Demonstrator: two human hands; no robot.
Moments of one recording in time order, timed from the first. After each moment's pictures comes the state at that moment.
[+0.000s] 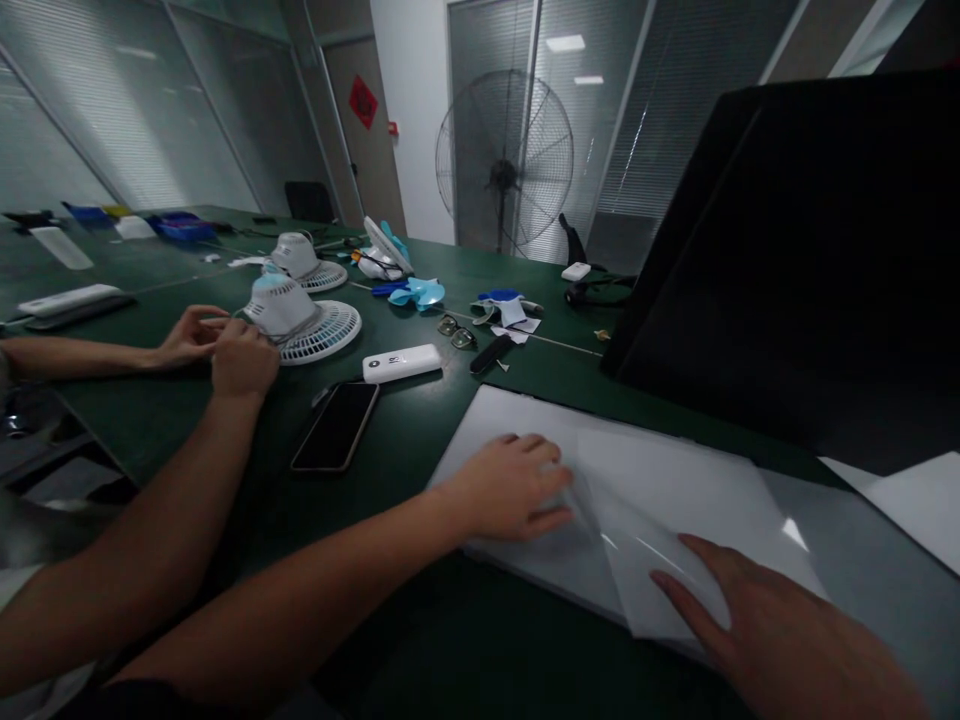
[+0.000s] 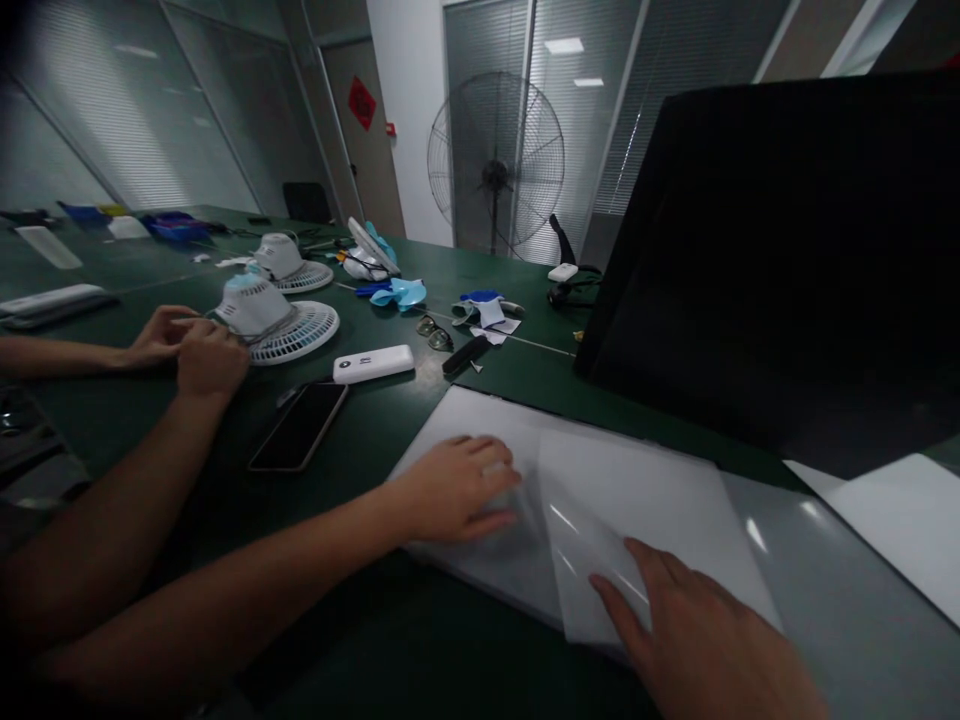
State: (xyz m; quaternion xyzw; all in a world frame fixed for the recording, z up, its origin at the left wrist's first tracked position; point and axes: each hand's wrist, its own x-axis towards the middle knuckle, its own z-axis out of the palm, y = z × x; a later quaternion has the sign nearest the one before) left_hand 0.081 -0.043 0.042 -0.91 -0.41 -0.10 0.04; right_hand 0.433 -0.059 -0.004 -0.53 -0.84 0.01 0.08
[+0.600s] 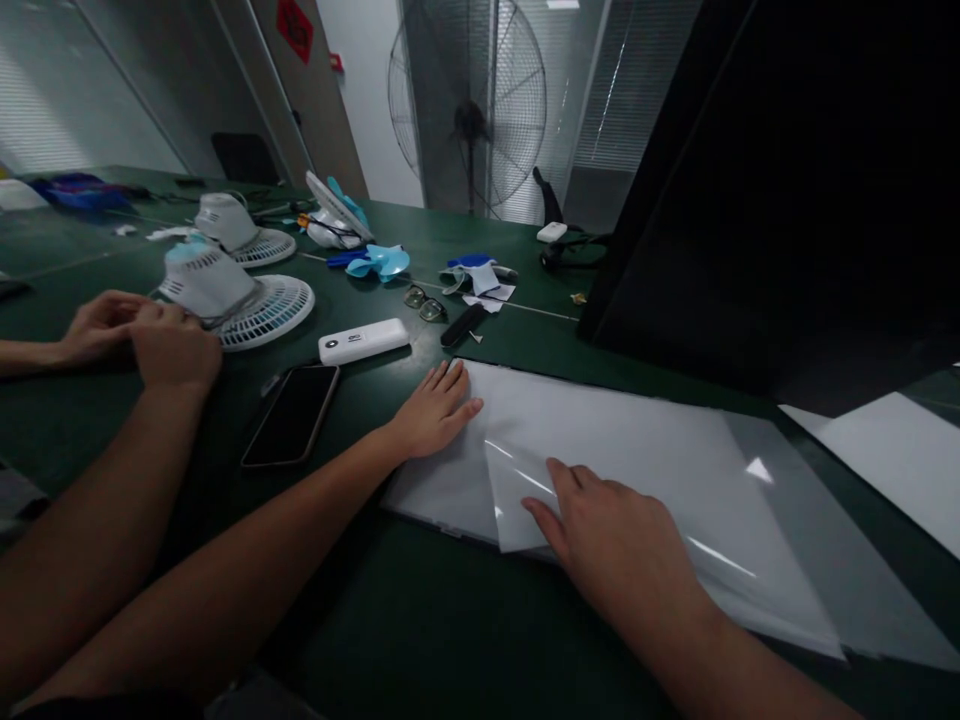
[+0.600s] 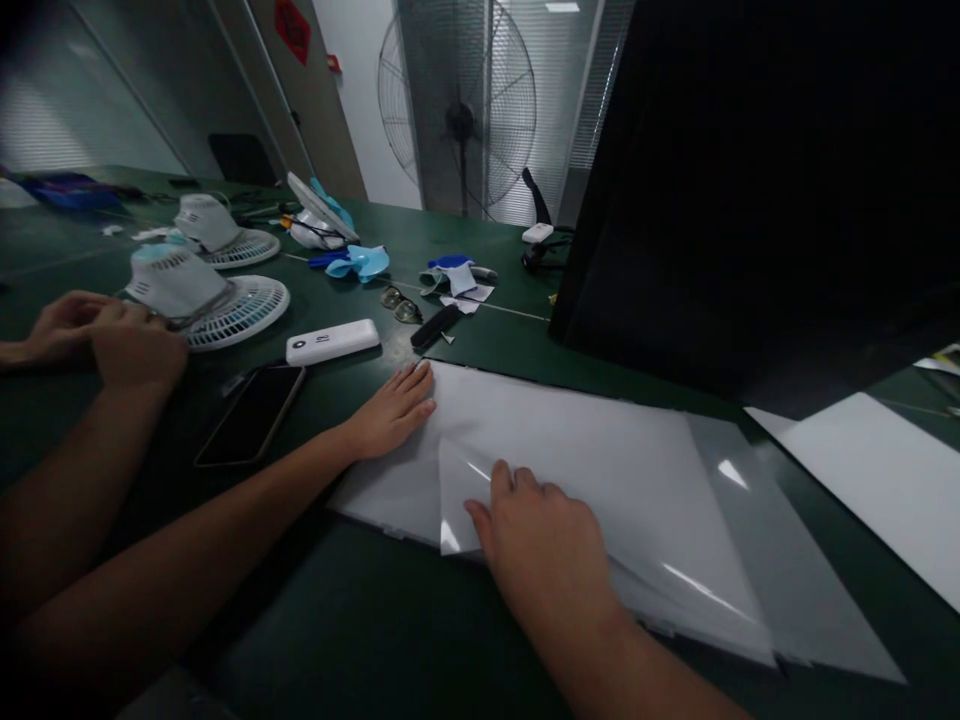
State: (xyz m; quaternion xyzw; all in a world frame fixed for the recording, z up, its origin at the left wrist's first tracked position) left_hand 0.010 0.009 -0.012 -0.76 -0.63 -0.11 -0.12; right_hand 0.282 -0.065 0.080 -0.51 -0.84 0.04 -0.16
